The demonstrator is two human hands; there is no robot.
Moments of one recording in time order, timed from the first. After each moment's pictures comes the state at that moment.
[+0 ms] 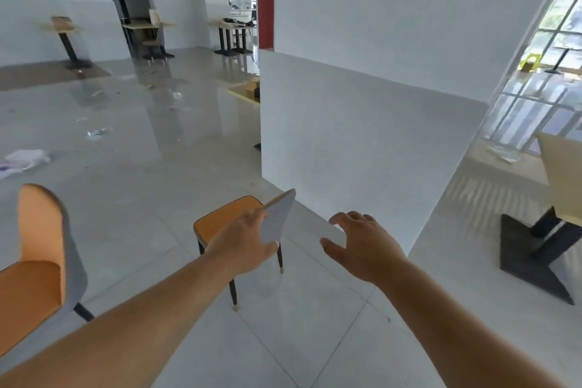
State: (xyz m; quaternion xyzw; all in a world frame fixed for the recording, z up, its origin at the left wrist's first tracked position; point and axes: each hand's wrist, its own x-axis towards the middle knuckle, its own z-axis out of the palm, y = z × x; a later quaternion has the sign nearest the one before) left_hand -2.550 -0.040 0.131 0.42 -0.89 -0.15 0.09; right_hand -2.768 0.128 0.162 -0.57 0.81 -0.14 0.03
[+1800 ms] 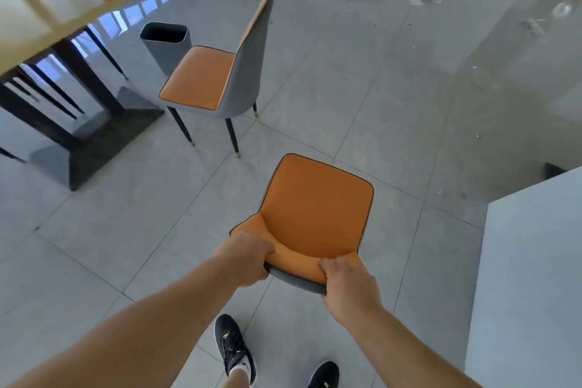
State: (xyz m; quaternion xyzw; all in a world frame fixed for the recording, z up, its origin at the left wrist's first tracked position) left_hand -2.657 -0.280 -0.131 0.78 -0.53 -0.32 -0.09; right_hand -2.868 -0.383 -0.128 -0.88 0.37 0.24 0.16
